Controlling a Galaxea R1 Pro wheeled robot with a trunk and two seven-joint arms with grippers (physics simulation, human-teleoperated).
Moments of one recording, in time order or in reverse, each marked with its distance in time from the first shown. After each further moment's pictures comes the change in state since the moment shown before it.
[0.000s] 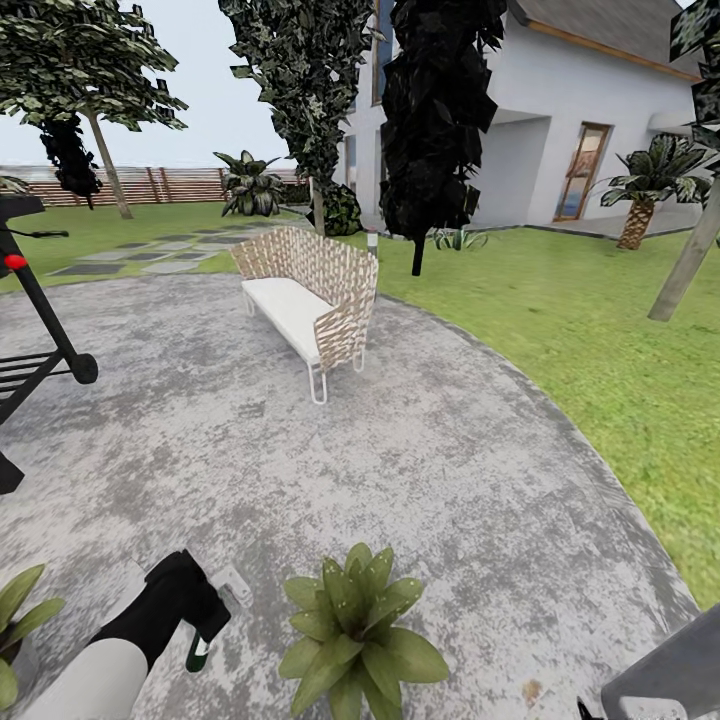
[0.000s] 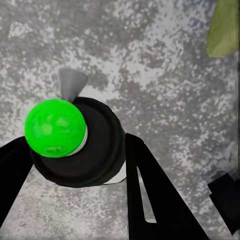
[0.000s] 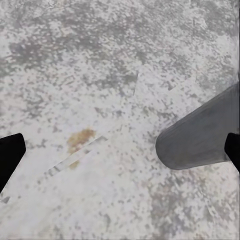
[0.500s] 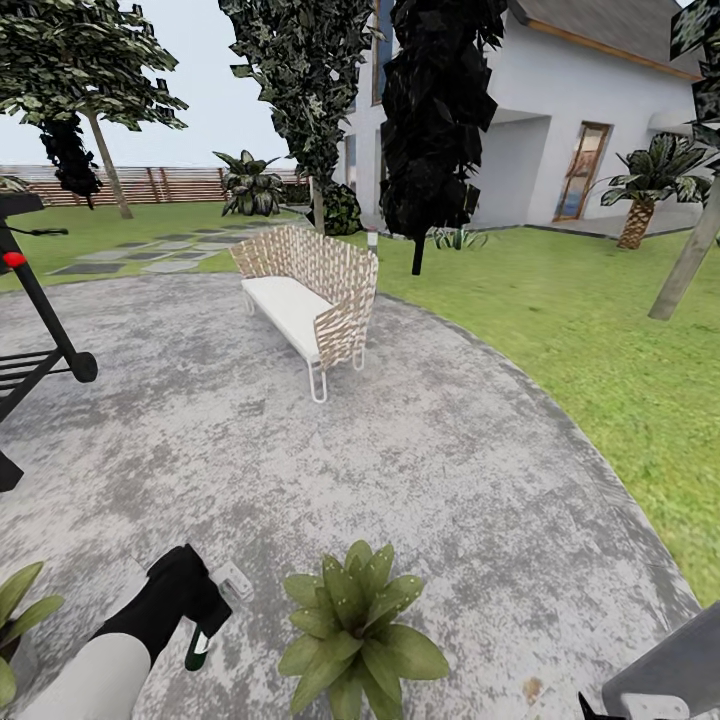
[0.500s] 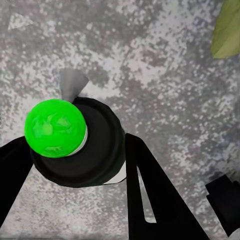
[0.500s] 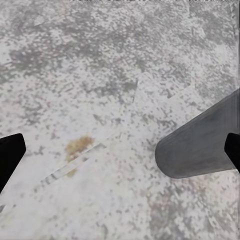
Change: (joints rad) left arm -0.012 -0.005 0.000 -0.009 -0.003 0.053 -0.004; right arm 0.002 -0.007 -0.001 0.000 0.000 -0.042 0.007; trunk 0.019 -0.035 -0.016
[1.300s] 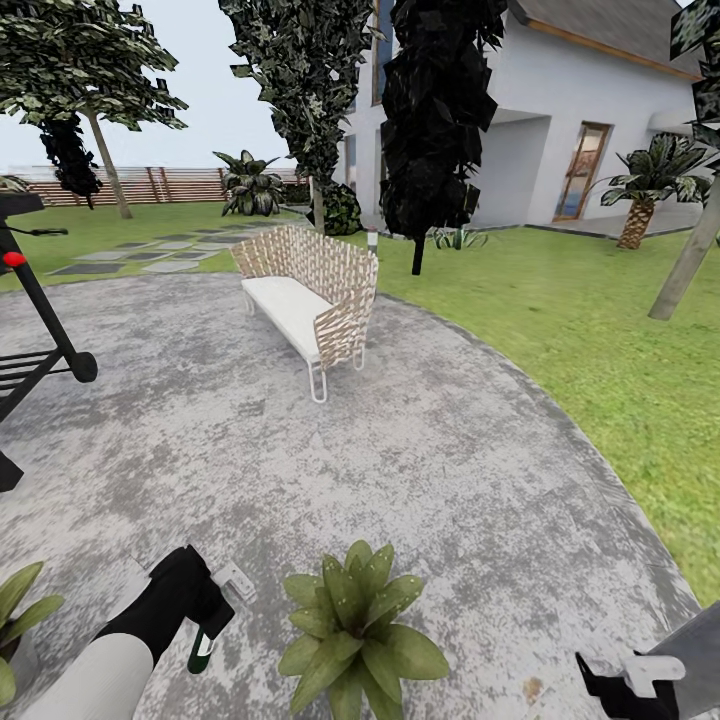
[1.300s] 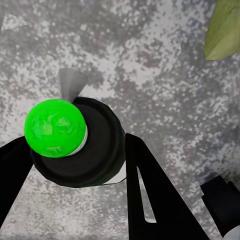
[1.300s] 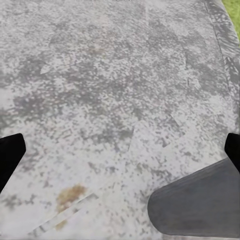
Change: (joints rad) left arm 0.000 -0.008 0.001 0.007 0.004 0.001 0.000; right arm 0.001 -0.020 0.000 -0.127 -0.005 -0.024 0.063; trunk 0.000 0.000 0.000
